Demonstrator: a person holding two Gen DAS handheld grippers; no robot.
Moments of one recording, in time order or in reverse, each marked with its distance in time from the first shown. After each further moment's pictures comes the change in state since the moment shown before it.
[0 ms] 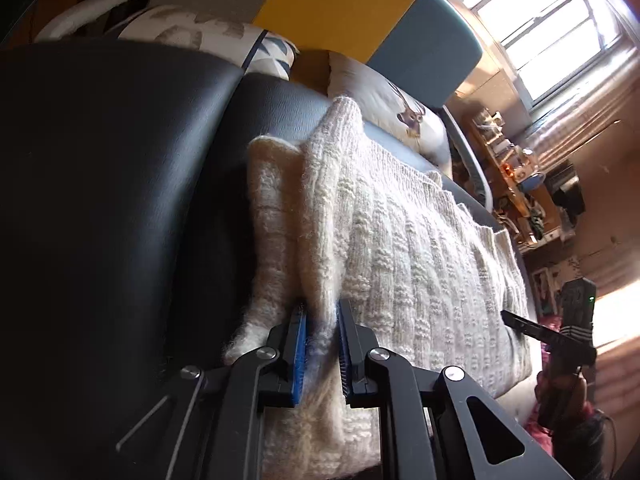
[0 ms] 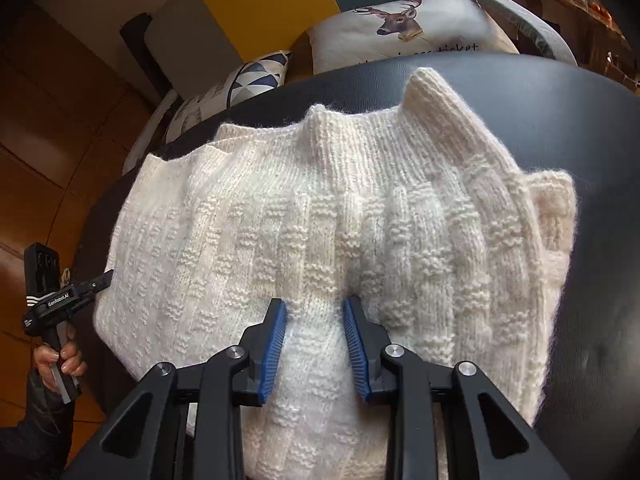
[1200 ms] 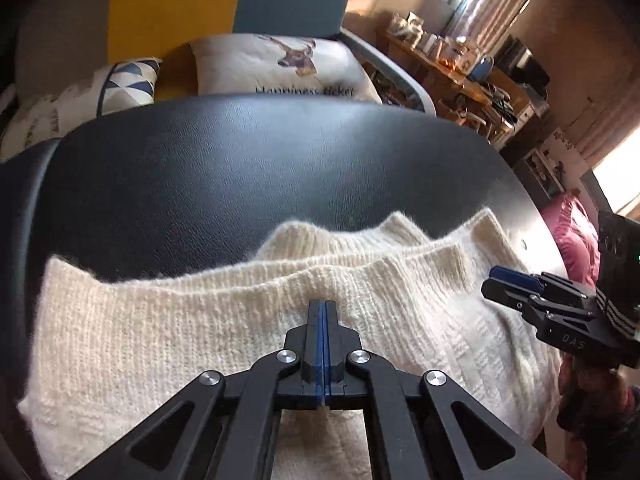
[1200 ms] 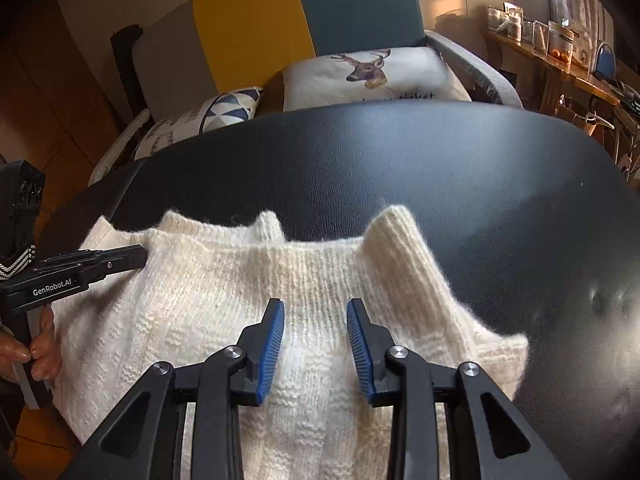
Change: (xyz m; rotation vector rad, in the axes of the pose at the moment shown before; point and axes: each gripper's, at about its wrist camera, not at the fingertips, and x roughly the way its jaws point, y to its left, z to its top) left arm 0.064 -0.152 -0.005 0.425 0.077 0.048; right arm -0.023 0.033 -0.030 -0.044 -0.187 -0.243
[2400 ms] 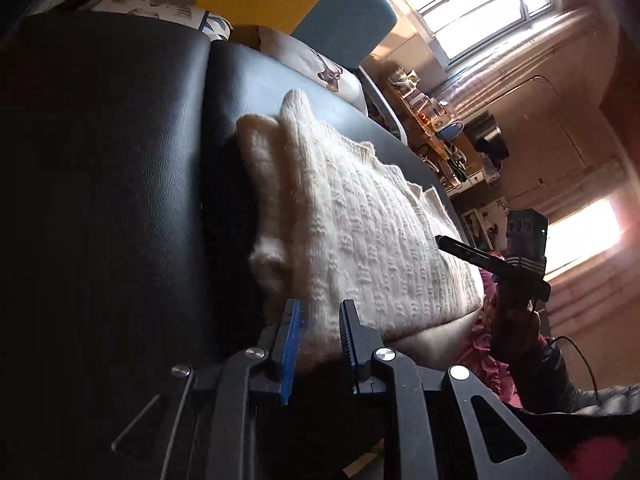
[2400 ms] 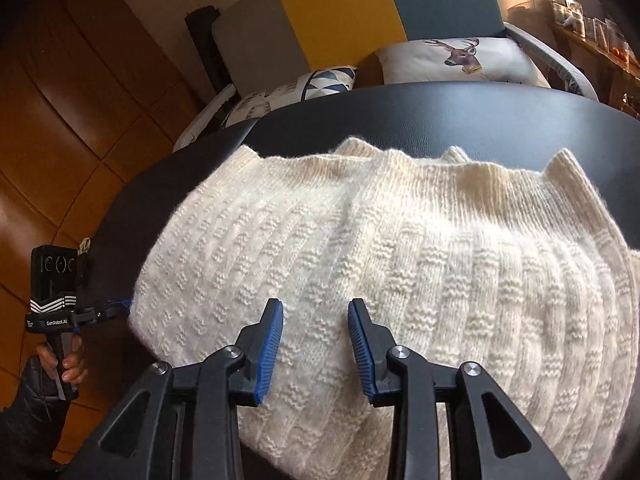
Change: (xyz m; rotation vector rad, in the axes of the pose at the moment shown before) left arm -0.142 0.148 -0.171 -0.225 -0.025 -0.307; right arm -0.018 0.106 -0.059 -0.073 0.053 0.257
